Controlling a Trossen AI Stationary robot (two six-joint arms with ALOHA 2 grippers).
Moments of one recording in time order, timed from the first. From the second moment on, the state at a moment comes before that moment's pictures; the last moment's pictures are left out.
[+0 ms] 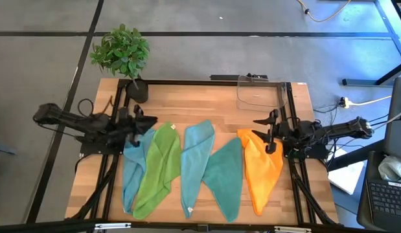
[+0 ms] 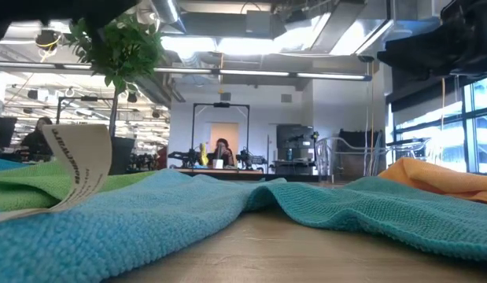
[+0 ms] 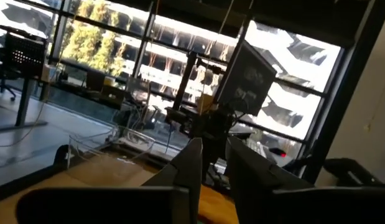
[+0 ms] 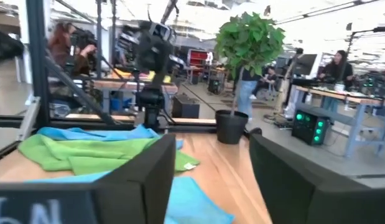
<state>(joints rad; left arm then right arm) -0.22 0.50 0.25 0.51 -0.44 -0.24 0.15 0.23 0.01 0.39 0.33 -0.14</state>
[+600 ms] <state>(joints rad) -0.22 1.22 0.75 0.28 -0.58 -0.04 0.10 0.66 0.18 0.36 0.25 0.02</state>
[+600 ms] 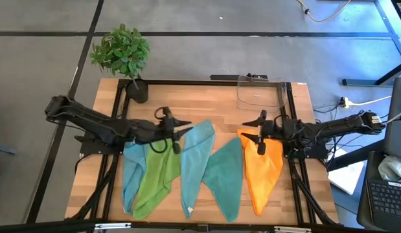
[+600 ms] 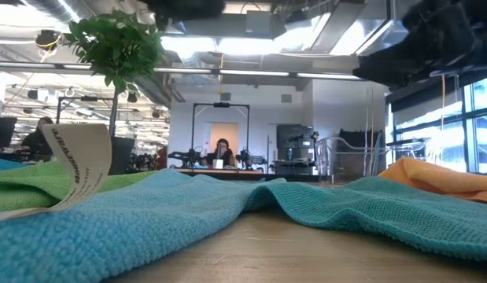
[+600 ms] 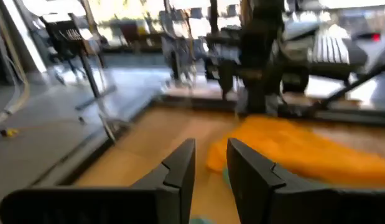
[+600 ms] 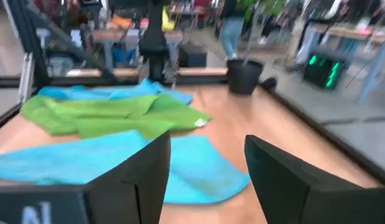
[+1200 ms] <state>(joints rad) -0.29 1.42 0.90 -0.14 -0.43 -0.35 0.19 0.99 0.43 0.24 0.13 0.14</state>
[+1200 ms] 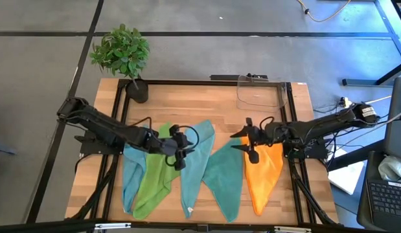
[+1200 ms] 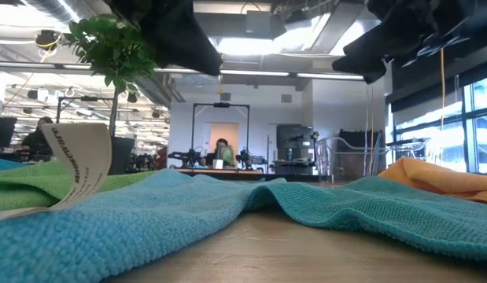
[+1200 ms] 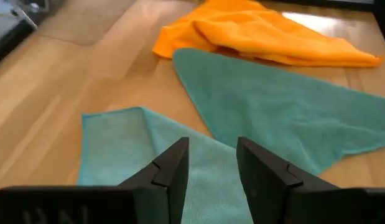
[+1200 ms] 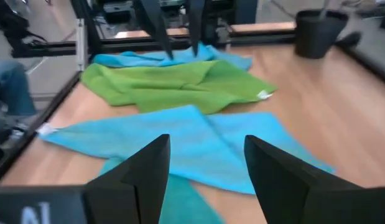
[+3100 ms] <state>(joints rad) -0.03 1.65 0.90 -0.37 0.23 -0.52 0.32 1.37 0.43 0.26 0.13 -0.01</state>
